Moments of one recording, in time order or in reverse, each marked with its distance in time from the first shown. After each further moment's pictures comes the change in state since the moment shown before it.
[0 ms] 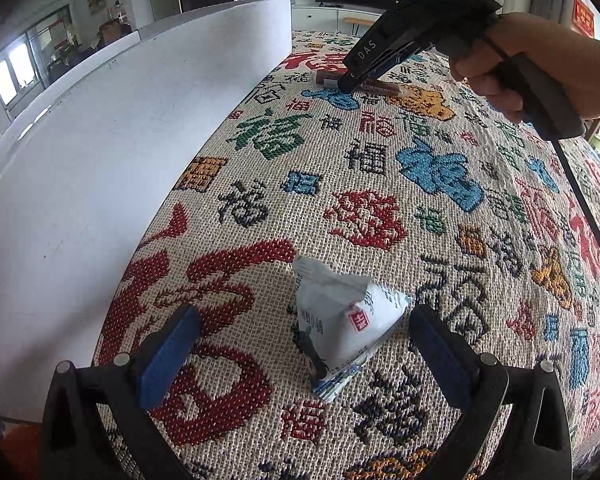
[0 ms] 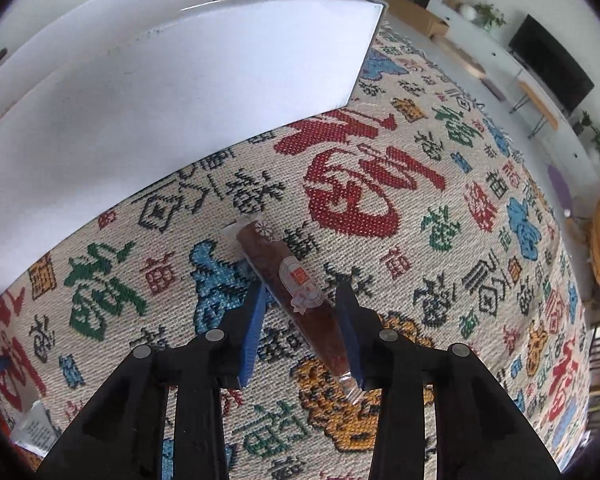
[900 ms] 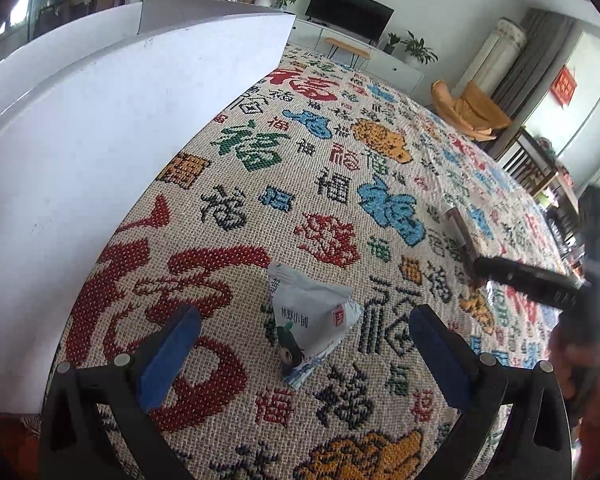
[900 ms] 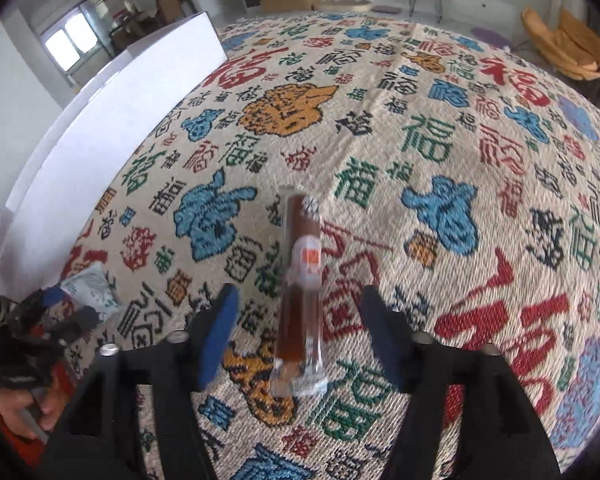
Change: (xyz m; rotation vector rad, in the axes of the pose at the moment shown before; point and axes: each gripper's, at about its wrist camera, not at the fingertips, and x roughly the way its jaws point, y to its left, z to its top) left arm -0.015 0.035 0.001 -0.168 -0.052 -0.304; right arm -0.104 -0.001 -0.233 0.589 -0.142 0.073
